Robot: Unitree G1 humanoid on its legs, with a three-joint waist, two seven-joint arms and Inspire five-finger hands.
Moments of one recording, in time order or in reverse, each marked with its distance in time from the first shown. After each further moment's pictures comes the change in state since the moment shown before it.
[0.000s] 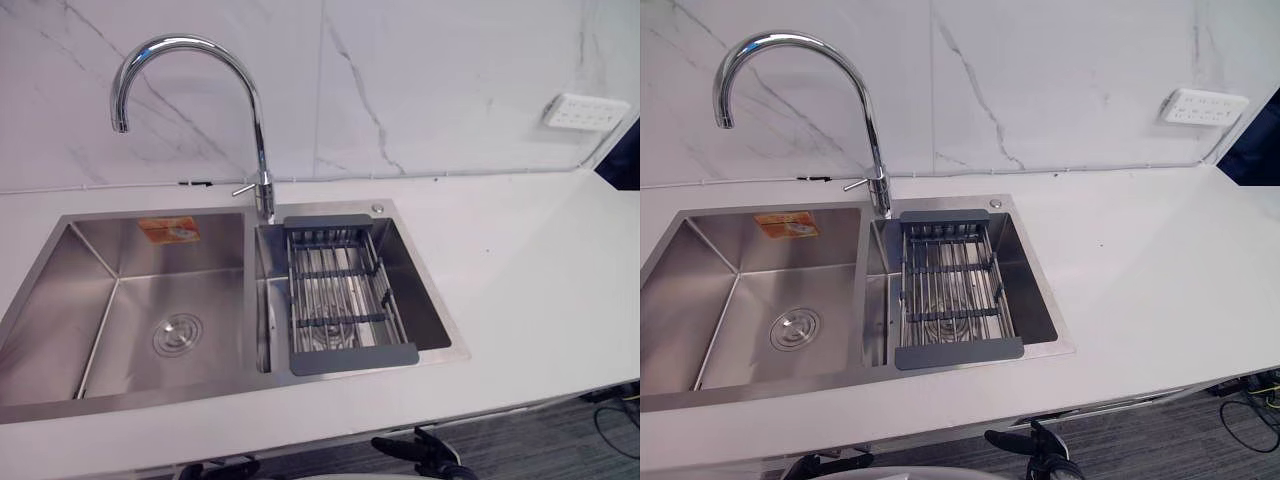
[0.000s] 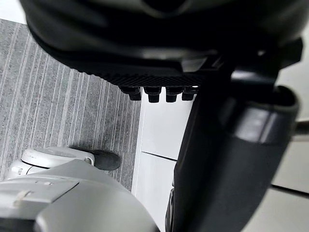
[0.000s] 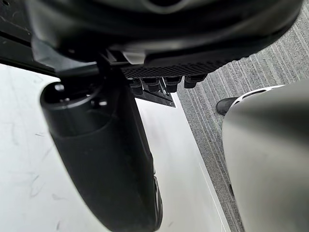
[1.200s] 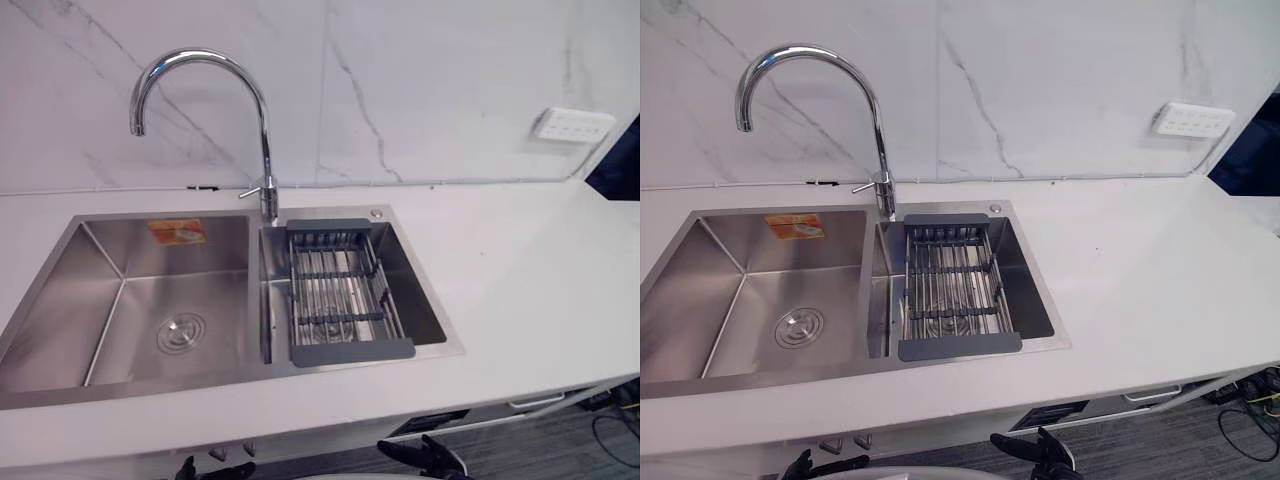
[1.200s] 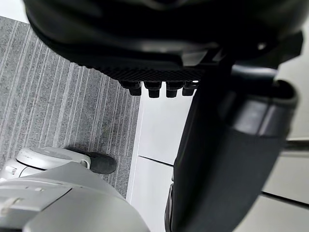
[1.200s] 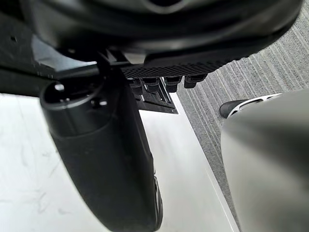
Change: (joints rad) left arm 0.004 -0.007 0.005 0.000 0.012 -0.015 0.072; right arm 0.020 0.009 -0.051 0.003 0.005 -0.015 -0.012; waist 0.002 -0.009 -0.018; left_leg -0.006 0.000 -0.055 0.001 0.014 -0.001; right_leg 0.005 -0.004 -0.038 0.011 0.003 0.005
